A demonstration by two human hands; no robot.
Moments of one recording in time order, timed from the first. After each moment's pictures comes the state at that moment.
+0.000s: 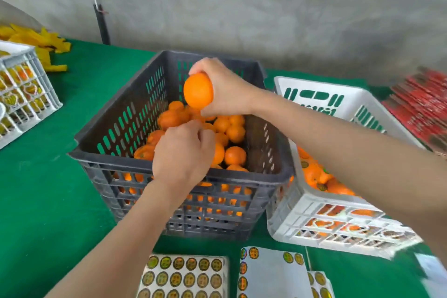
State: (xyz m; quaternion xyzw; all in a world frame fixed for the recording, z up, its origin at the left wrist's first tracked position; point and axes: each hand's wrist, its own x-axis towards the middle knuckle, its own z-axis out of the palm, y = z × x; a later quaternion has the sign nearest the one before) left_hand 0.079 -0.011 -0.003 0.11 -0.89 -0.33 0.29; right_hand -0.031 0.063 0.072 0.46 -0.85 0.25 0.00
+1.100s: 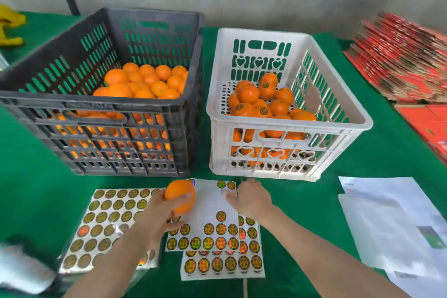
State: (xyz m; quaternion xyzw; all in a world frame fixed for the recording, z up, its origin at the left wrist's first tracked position) left_hand 0.192 0.131 -0.155 0.31 -0.59 -0.73 -0.15; right_hand 0.105 0.329 -0.176 0.12 -0.96 0.14 -0.21
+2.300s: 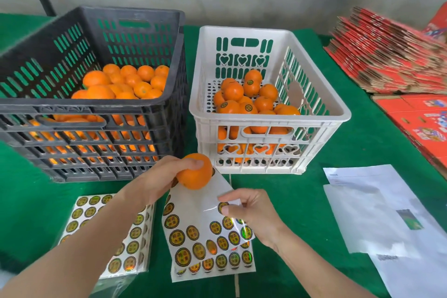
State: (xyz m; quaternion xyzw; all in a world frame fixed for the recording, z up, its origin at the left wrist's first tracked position) left_hand 0.134 0.147 -0.096 0.14 -0.70 -0.65 -0.24; right_hand 0.165 0.358 -0.131 0.03 -0.72 0.66 -0.22
